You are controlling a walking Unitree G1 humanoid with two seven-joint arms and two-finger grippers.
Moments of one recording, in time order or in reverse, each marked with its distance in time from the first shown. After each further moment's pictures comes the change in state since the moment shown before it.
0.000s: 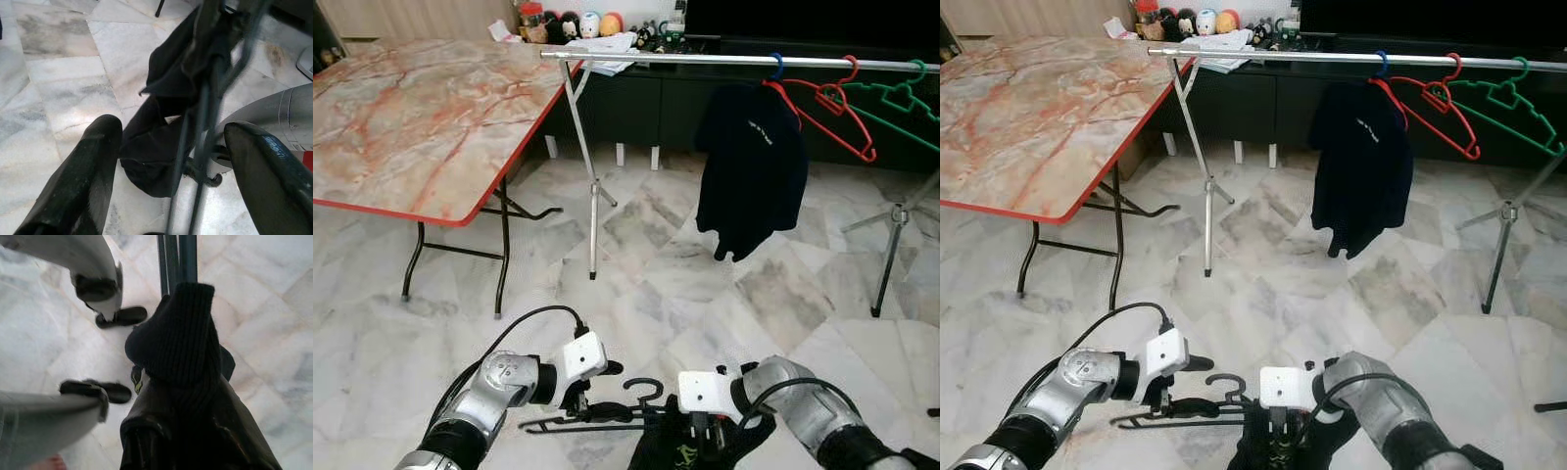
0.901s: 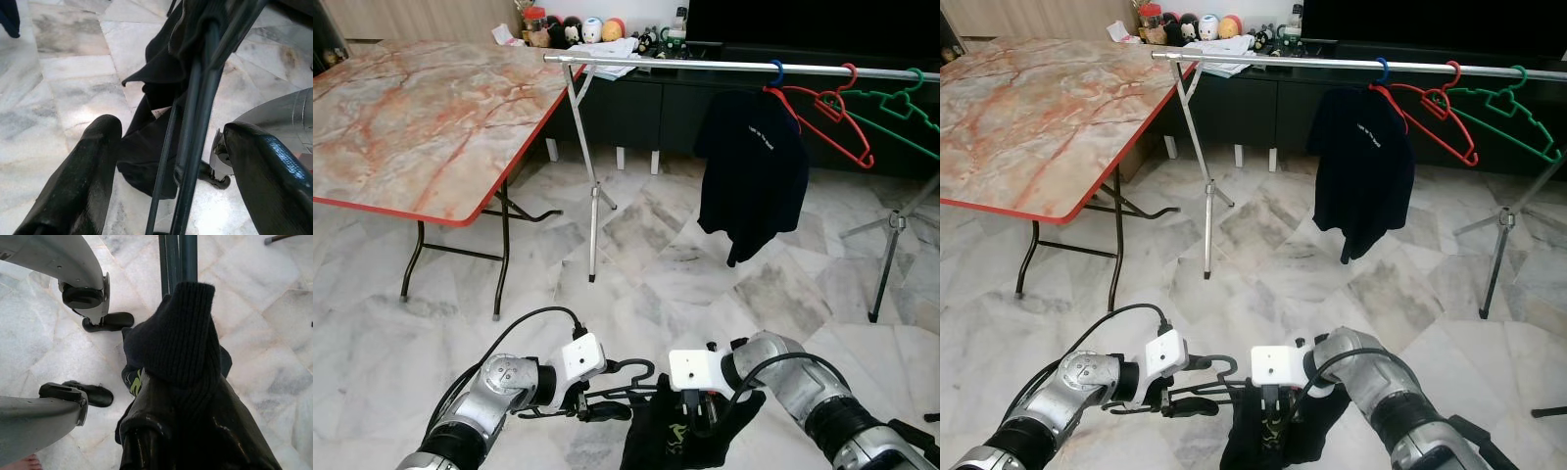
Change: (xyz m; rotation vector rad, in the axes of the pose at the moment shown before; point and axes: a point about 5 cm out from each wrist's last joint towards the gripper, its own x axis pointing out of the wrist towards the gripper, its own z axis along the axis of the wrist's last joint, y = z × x) left arm 0.001 0.000 -0.005 -0.008 0.008 0.054; right arm -0.010 -0.022 0.024 -0.074 -0.043 0.002
